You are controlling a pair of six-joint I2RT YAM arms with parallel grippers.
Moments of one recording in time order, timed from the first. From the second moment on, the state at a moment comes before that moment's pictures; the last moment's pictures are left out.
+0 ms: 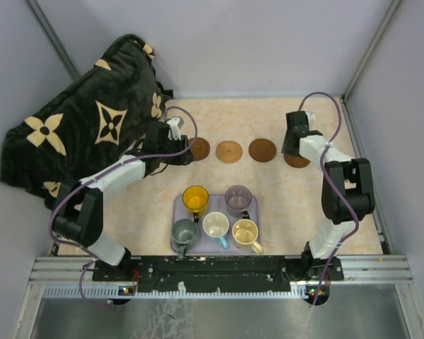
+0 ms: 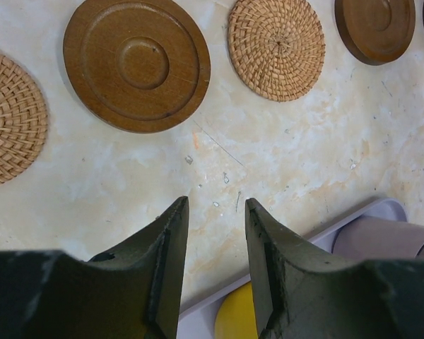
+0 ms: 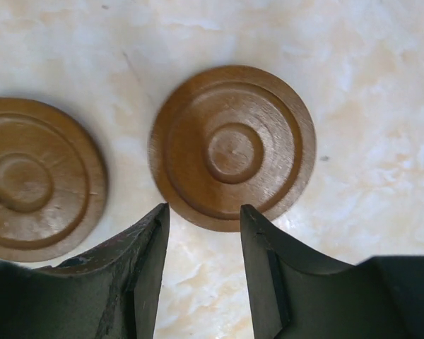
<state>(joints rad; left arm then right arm) -0.43 1.58 1.02 -0.09 0.20 -0.30 0.16 1.75 1.19 -0.37 0.33 0.34</state>
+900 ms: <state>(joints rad) -0.43 1.58 1.02 -0.09 0.20 -0.31 0.04 1.82 1.16 -0.34 0.28 0.34</state>
